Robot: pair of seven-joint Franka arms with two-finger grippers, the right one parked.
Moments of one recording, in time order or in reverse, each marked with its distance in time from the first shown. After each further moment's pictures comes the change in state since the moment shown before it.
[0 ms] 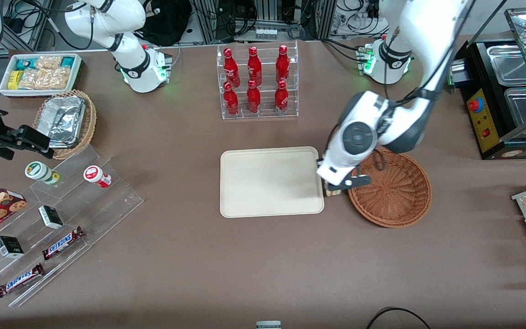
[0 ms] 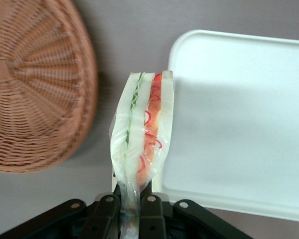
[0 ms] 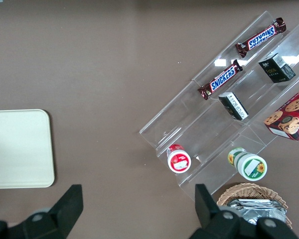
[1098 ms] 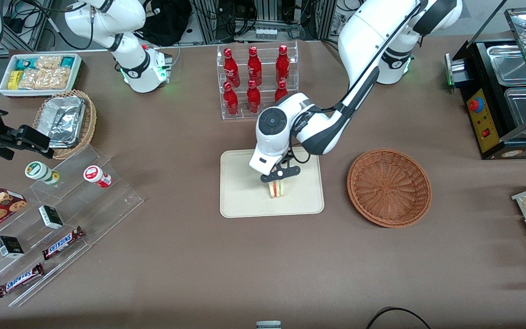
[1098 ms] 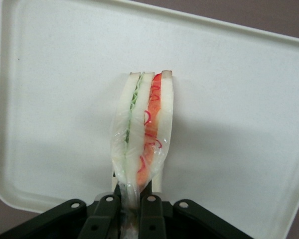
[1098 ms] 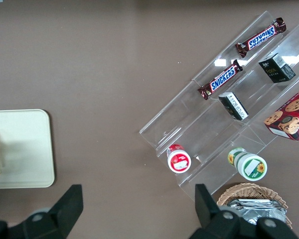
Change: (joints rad) arm -0.250 0.240 0.000 0.199 0.111 0.202 -0.379
